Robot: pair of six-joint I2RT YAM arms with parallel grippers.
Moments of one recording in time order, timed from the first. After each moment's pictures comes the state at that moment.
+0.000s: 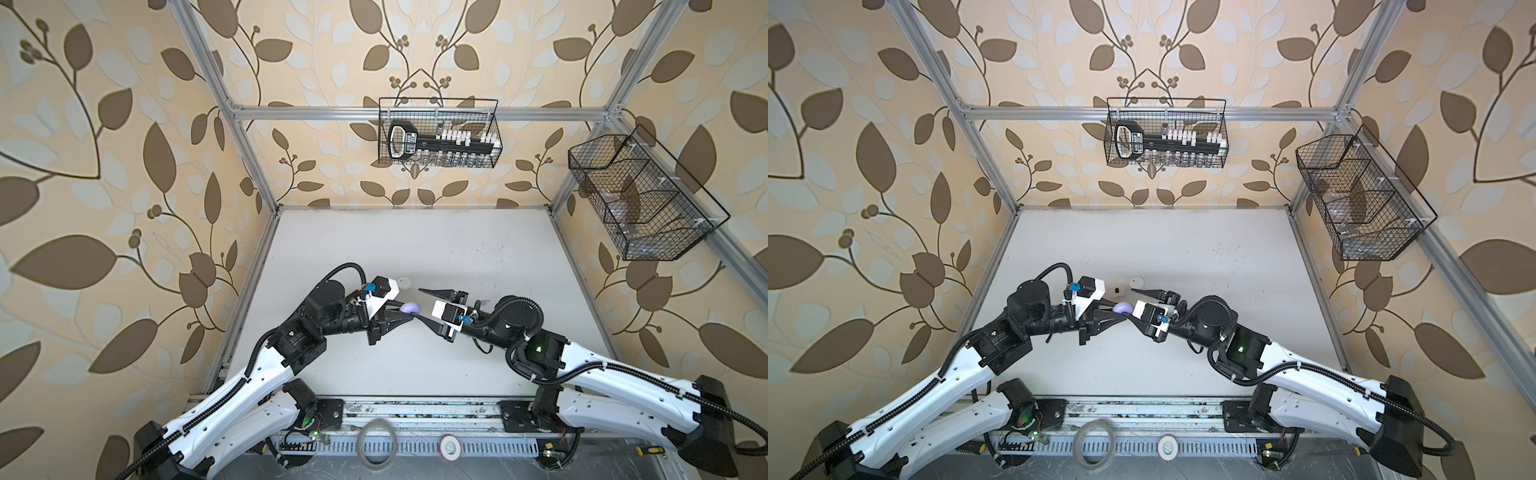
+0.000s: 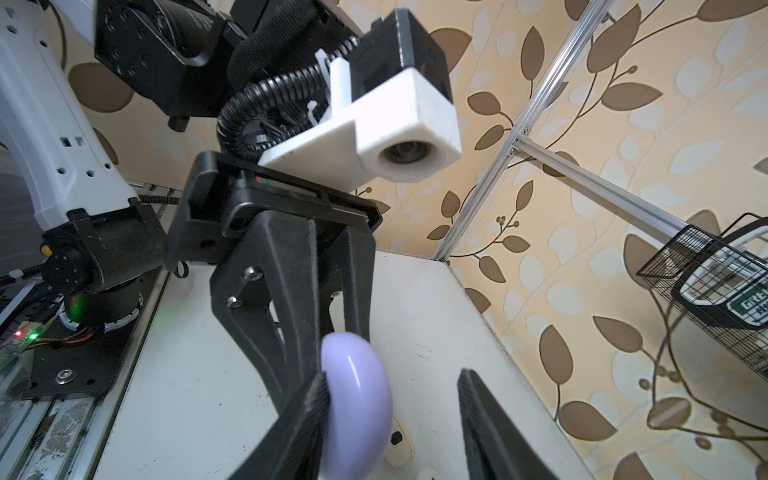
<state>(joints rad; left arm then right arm) -0.67 0.78 0.67 -0.11 0.65 0.02 0.99 0.96 0.66 0.29 -0.10 -0.46</state>
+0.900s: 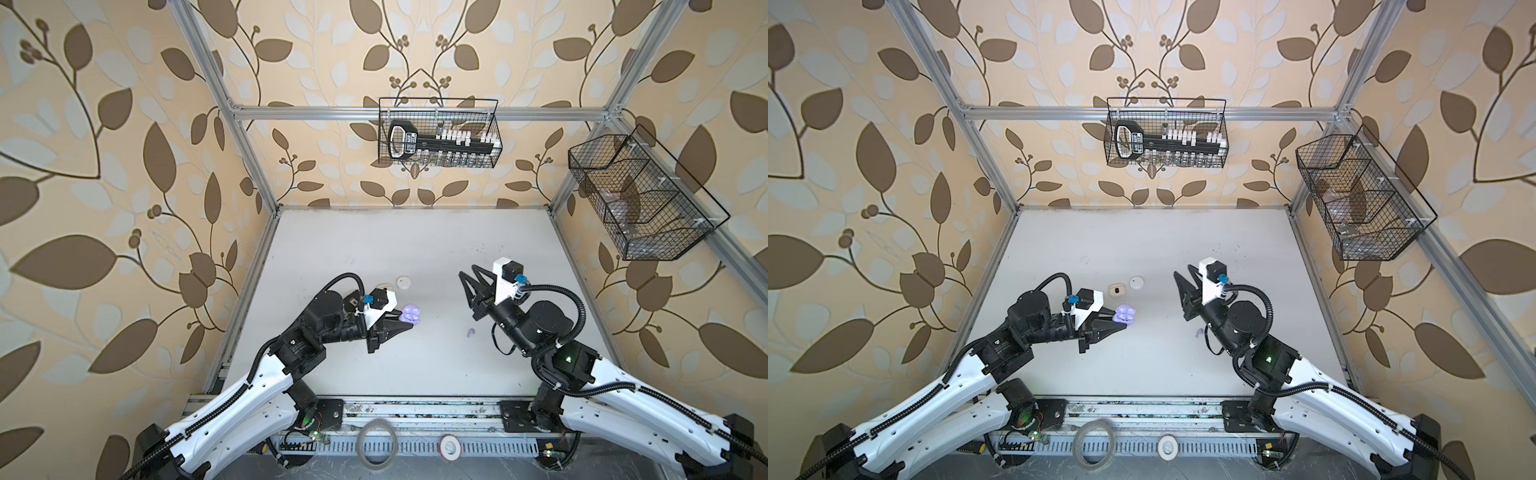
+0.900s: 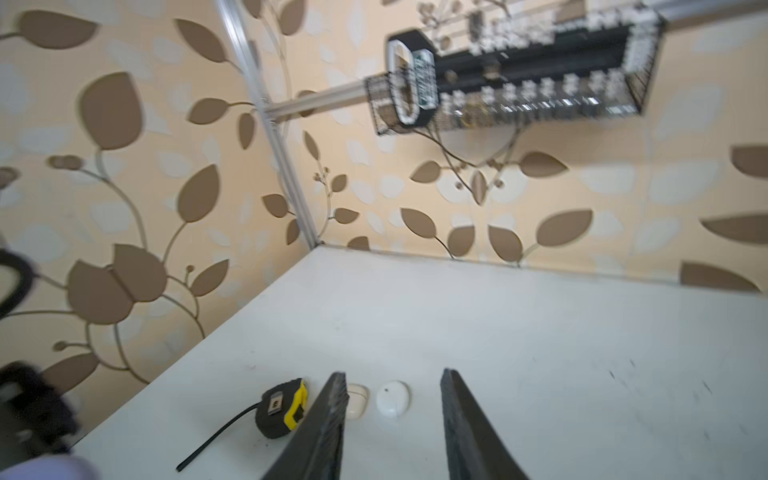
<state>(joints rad) -0.68 0.67 0.52 0.00 0.65 0.03 0.83 0.69 0.51 0.08 0.46 0.32</state>
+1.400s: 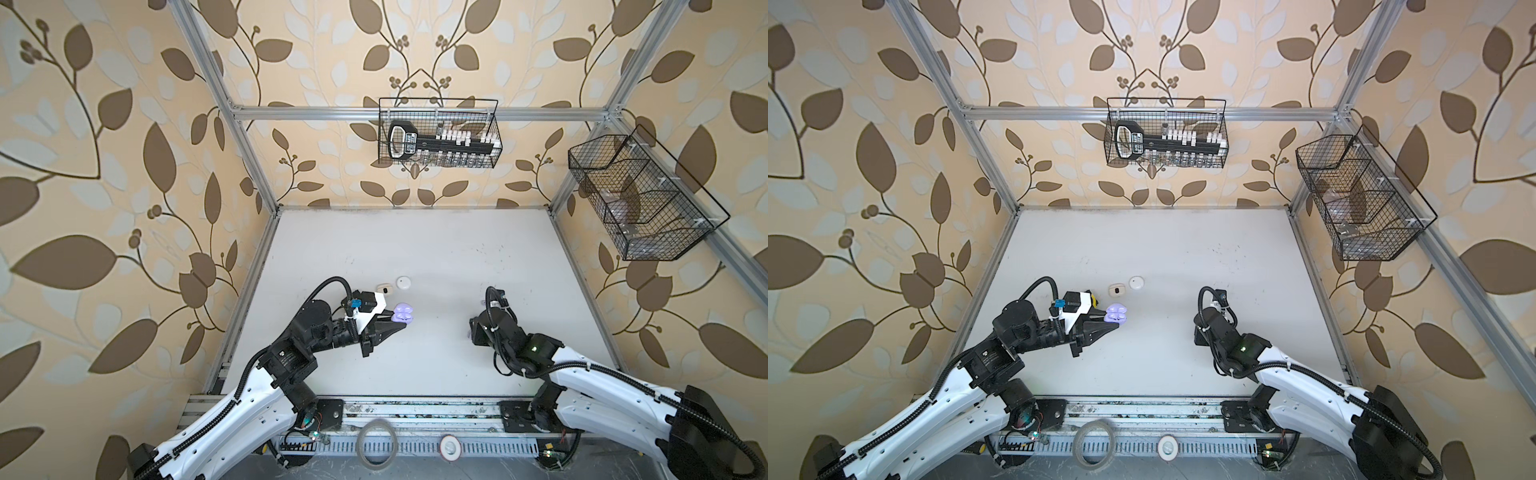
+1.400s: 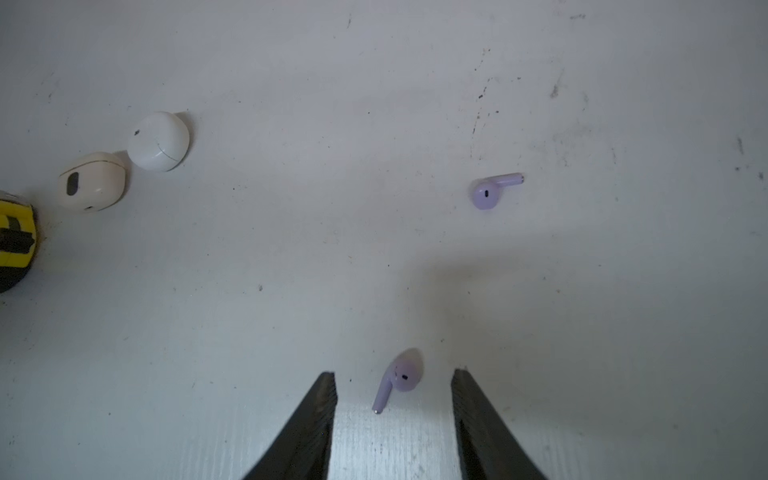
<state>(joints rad) -0.68 0.59 0.51 -0.02 0.60 -0.01 0.70 0.98 0.48 -0.41 0.36 0.74</state>
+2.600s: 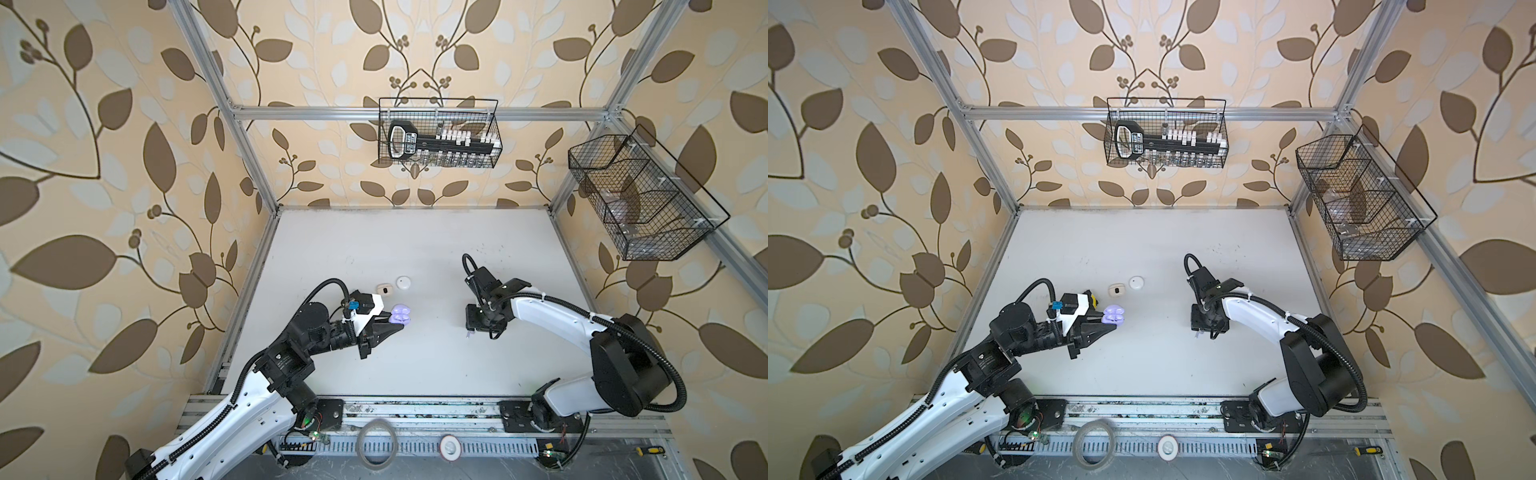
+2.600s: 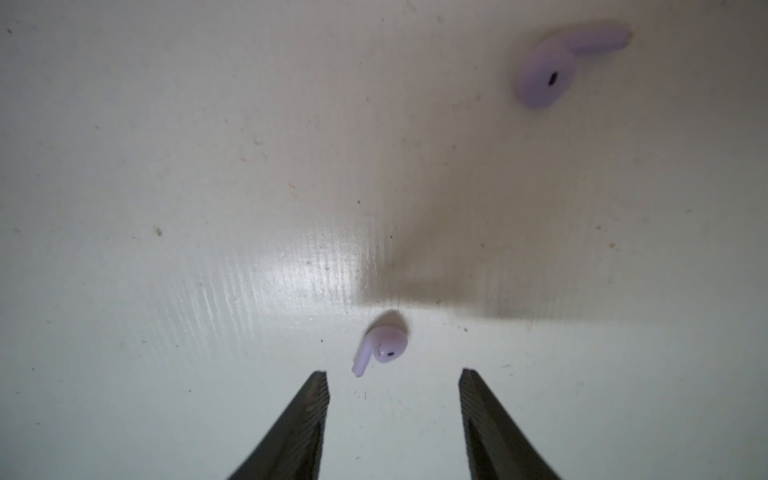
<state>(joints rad) -0.68 0.57 0.50 -0.06 0.58 -0.01 0.49 1.47 0.86 -0.80 0.01 0.58</state>
